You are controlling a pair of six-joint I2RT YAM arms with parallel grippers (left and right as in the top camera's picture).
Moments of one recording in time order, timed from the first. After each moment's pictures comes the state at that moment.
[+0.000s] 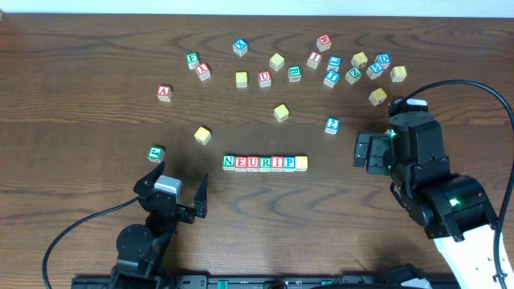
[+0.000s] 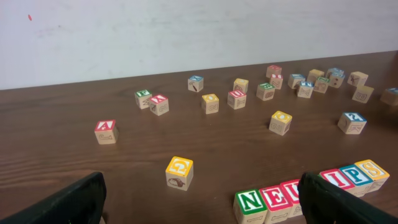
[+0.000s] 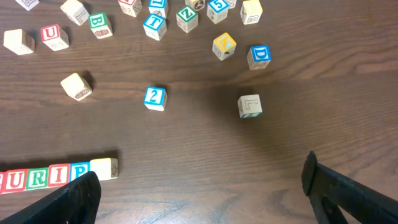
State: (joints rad) left arm -0.20 0.01 0.05 -0.18 0.10 -0.01; right arm 0.32 1.02 1.08 -0.93 0.28 0.31
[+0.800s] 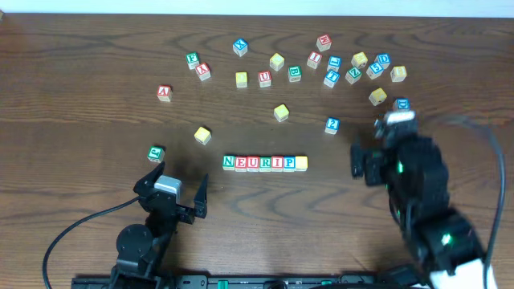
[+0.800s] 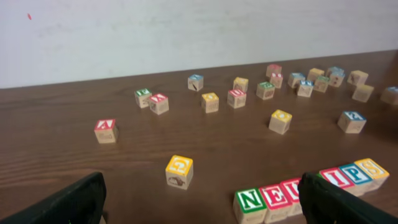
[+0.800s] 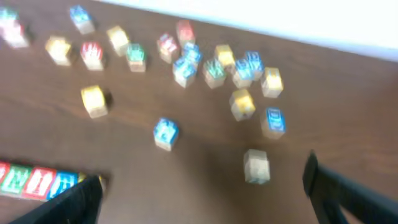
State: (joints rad) left arm -0.20 0.01 0.05 -0.18 0.10 -0.01; right arm 0.32 0.74 0.68 -0.47 0.21 -0.06
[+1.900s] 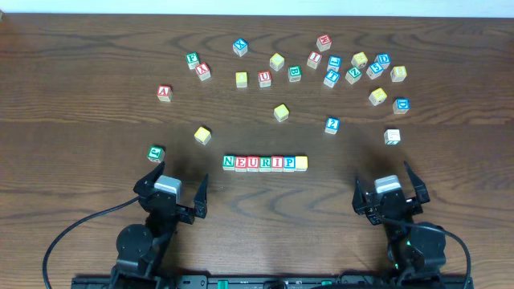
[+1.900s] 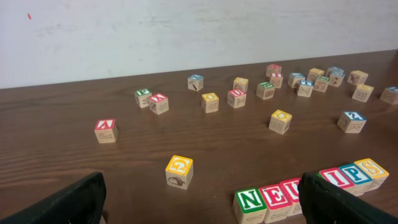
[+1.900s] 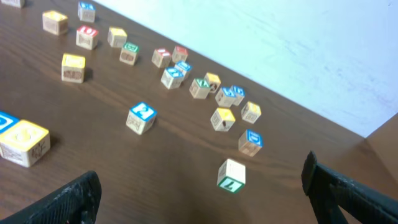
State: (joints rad) left arm -0.20 0.01 0.05 -0.18 0.10 -0.01; right arm 0.14 0.02 0.09 -0.27 0.01 -0.42
